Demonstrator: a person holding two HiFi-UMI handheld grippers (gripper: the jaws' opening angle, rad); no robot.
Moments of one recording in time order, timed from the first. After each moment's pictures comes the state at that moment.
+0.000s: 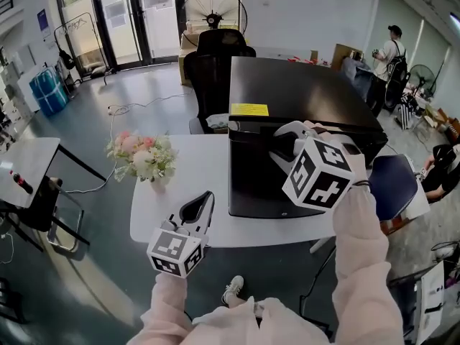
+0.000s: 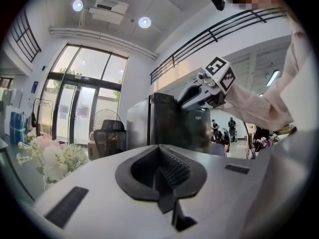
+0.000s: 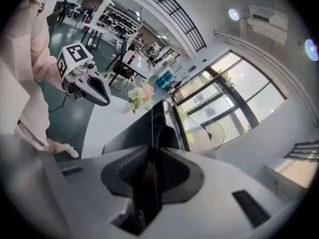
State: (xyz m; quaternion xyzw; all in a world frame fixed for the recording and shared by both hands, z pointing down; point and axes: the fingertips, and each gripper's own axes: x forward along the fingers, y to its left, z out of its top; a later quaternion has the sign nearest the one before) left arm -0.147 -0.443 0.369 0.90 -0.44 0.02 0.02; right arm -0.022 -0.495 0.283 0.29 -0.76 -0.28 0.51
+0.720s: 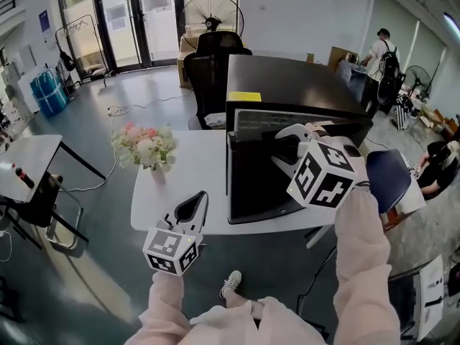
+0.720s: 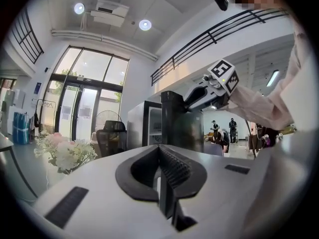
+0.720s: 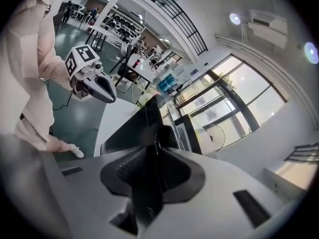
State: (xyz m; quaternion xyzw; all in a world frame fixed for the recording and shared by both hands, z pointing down) left arm -0.160 -0.381 0.372 0.89 -0.46 0.01 0.02; right arm -0.018 -0.423 0.285 0.28 -0.77 -0.29 0.50
